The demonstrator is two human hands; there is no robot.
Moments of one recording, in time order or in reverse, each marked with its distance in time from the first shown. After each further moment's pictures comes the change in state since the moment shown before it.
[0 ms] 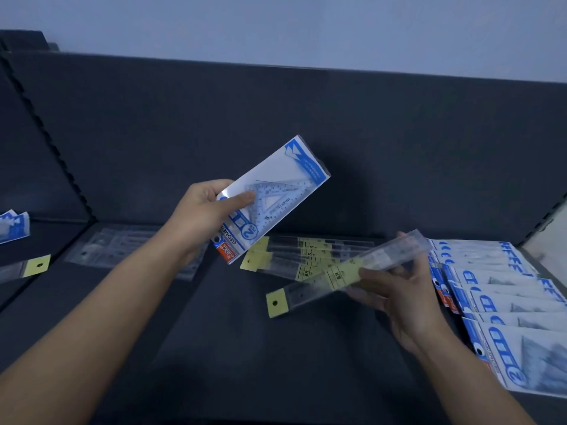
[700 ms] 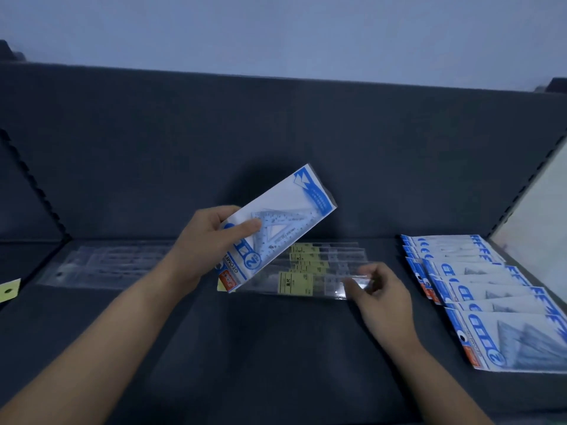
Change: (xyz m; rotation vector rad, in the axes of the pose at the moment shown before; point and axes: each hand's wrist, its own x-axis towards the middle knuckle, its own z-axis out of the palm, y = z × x) left_hand -0.008 -0.017 0.010 -0.040 -0.197 0.060; right_hand -0.001 0.032 -0.008 -0.875 0.275 -0.295
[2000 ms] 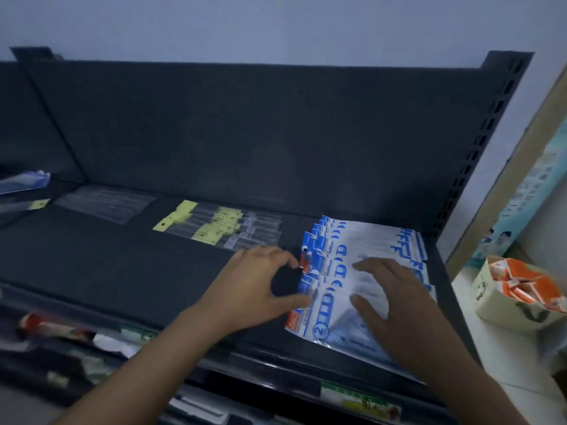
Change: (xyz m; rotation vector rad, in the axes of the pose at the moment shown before) left_hand -0.057 0.027 0.306 1.069 0.008 0.061; right_hand 0.062 0.106 -0.245 -0.323 -0.520 -0.614
